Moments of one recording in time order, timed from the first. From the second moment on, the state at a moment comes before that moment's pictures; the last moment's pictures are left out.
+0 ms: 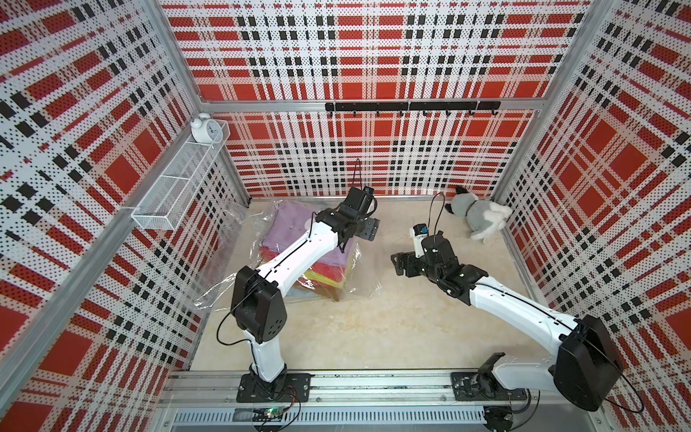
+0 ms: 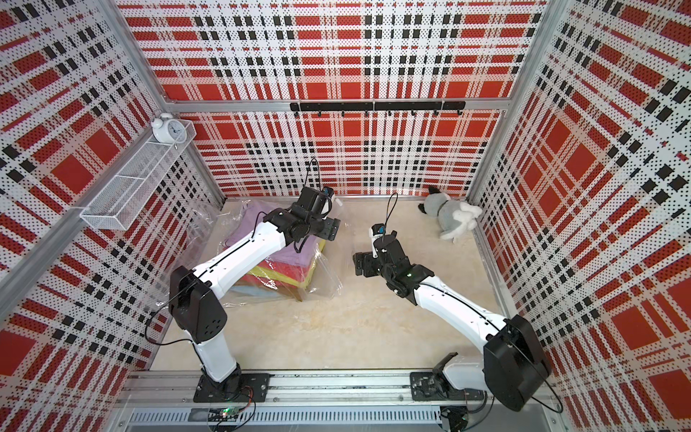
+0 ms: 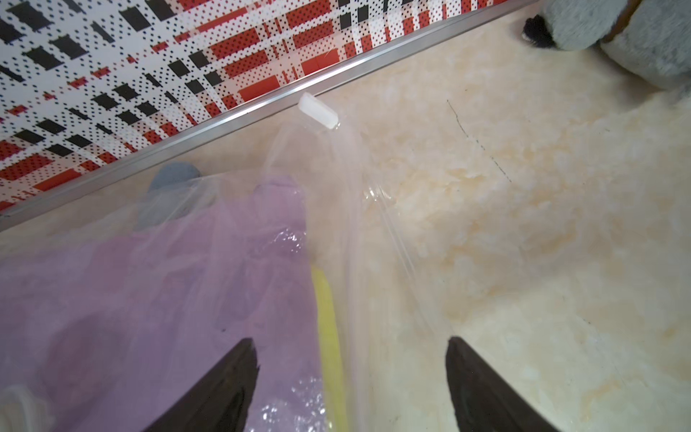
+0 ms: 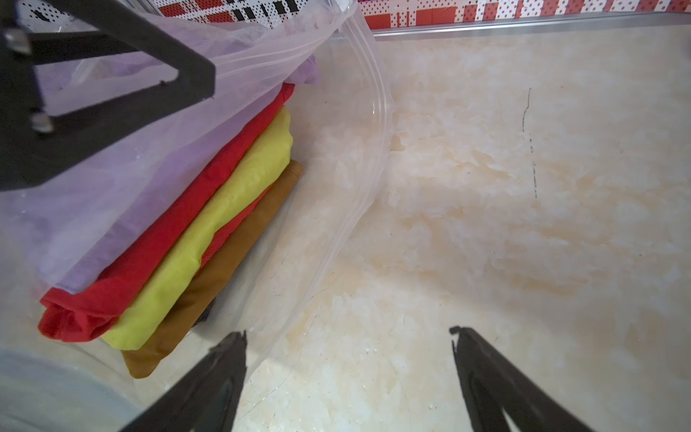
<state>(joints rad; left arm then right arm) -0.62 1.79 1.68 -0.69 -0.21 -0.12 0.61 1.31 0.88 -0.18 0.07 0.38</state>
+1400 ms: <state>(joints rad) -0.62 1.63 1.56 -0.73 -0.16 -0.13 0.58 1.50 0.86 0.10 -0.16 0.53</state>
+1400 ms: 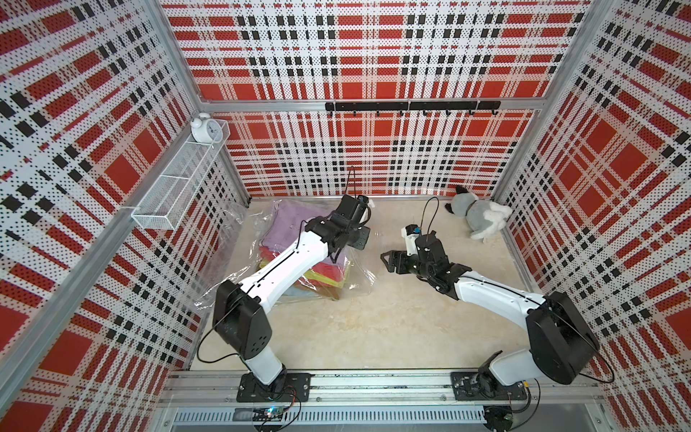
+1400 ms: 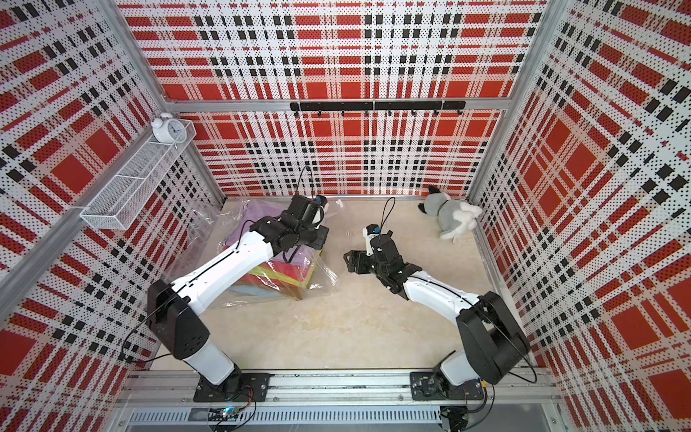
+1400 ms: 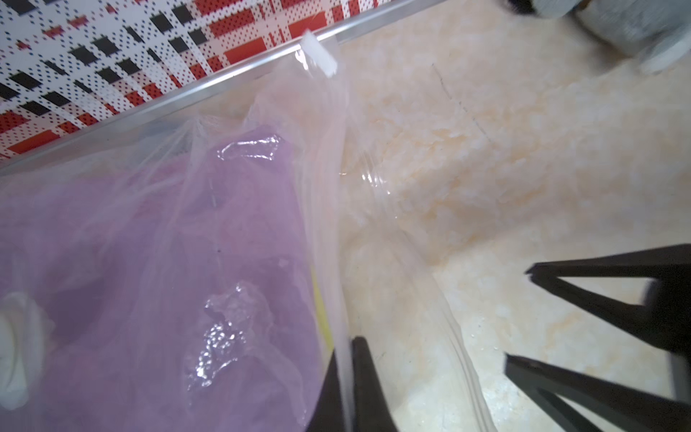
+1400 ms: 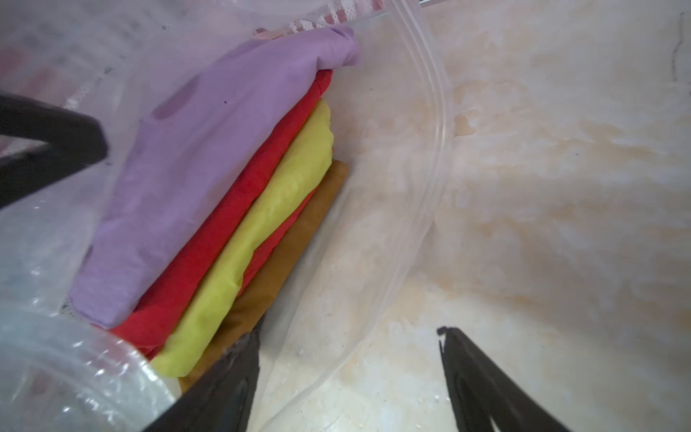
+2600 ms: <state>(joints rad) -0.59 1.40 1.49 -0.75 -0.10 -0.16 0.69 1.80 1.14 0.32 -0.36 0.74</state>
